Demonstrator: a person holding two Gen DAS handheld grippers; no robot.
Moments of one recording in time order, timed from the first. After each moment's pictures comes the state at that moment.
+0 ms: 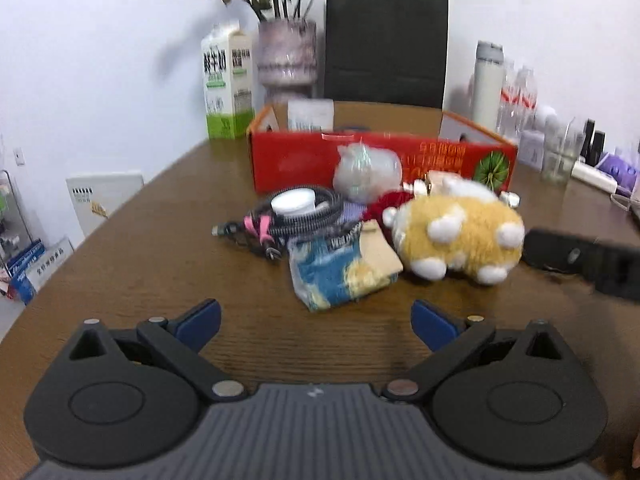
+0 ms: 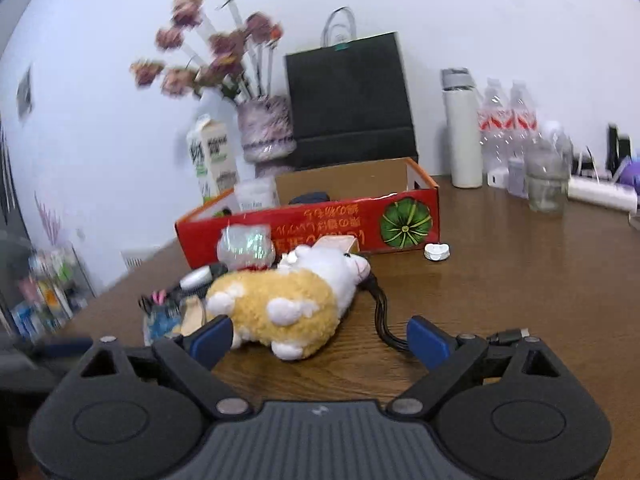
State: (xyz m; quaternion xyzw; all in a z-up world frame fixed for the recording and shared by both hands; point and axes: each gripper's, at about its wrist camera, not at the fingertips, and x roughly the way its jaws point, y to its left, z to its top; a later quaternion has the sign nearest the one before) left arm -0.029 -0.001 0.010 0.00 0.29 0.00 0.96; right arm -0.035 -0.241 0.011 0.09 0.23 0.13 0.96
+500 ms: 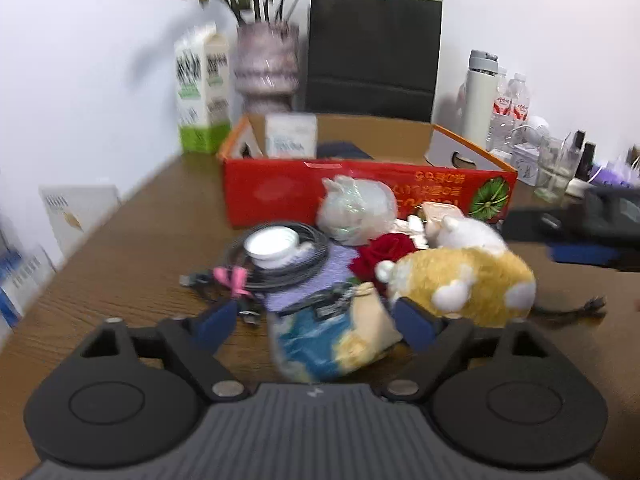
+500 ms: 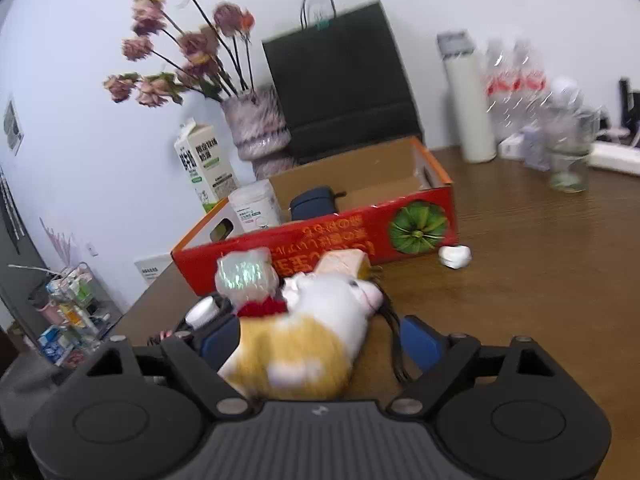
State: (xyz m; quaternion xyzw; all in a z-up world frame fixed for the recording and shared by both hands) left arm 0.019 0.003 0.017 -0.02 0.30 -0.04 0.95; right arm 0.032 -0.238 0.036 0.14 0.29 0.15 0.93
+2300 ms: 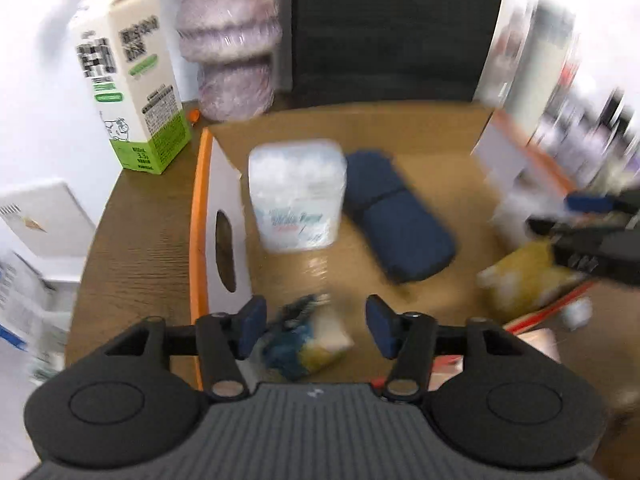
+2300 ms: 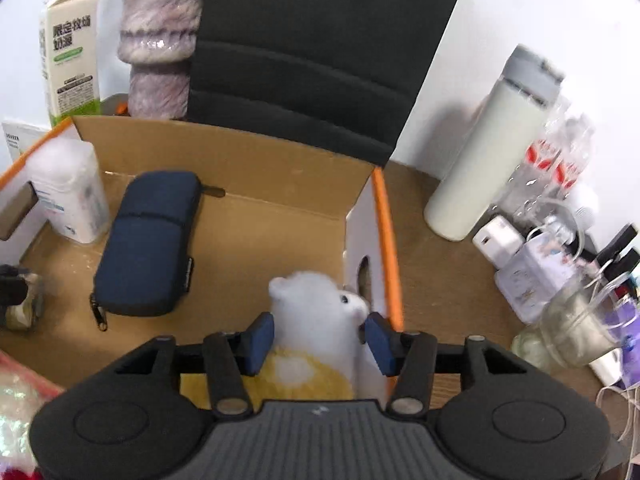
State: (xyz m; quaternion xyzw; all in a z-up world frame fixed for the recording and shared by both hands) left arm 0.239 0.024 0.087 0.01 0.45 -0.09 0.89; right arm 0.263 -0.194 0.057 -0.13 0.41 0.02 0.90
